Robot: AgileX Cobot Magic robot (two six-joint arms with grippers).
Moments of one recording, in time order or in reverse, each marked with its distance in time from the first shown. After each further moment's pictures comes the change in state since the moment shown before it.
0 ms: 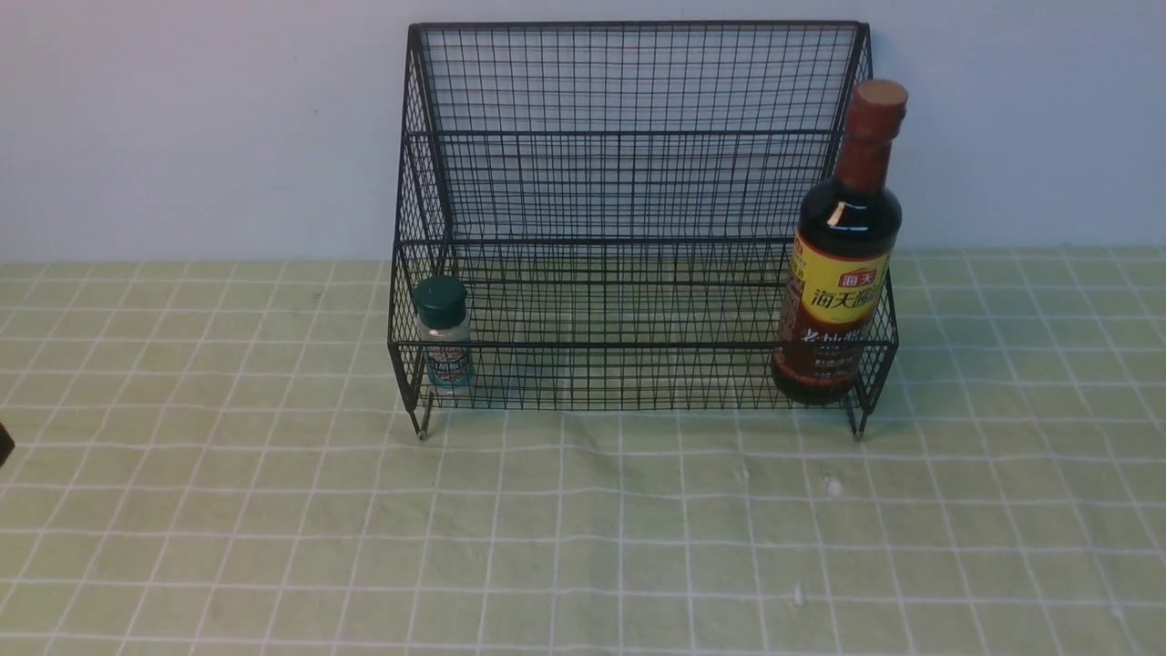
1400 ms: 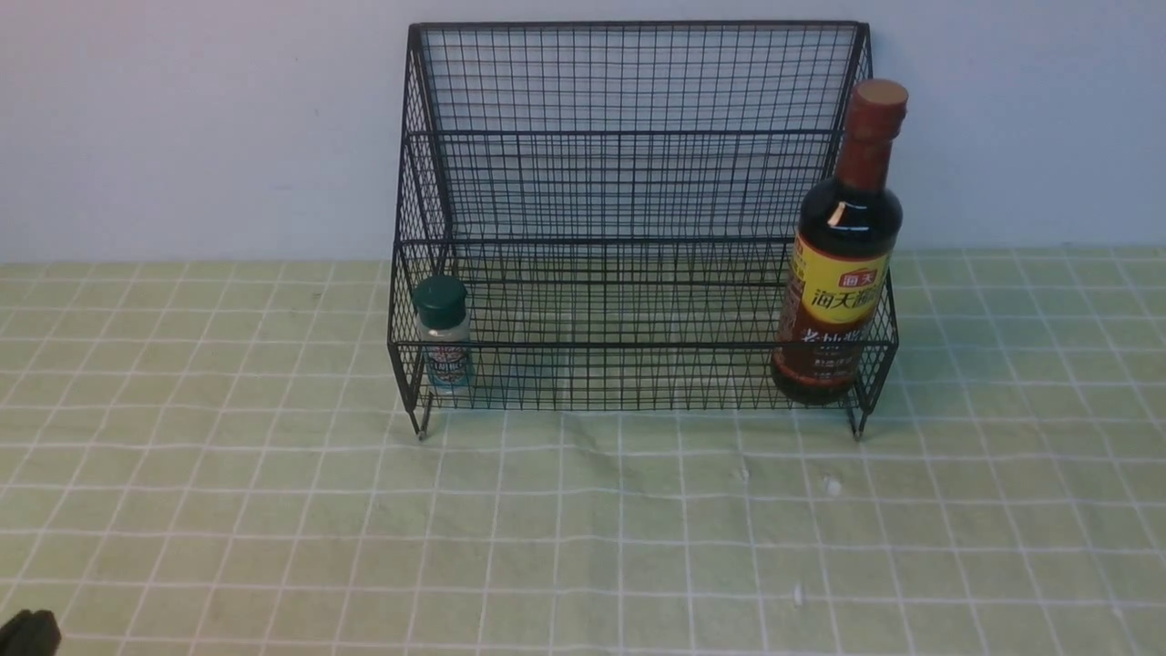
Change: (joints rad) right arm 0.000 0.000 0.002 -0.004 -0.006 0.000; left arm 0.297 -0.226 0.425 -0.079 0.013 0.126
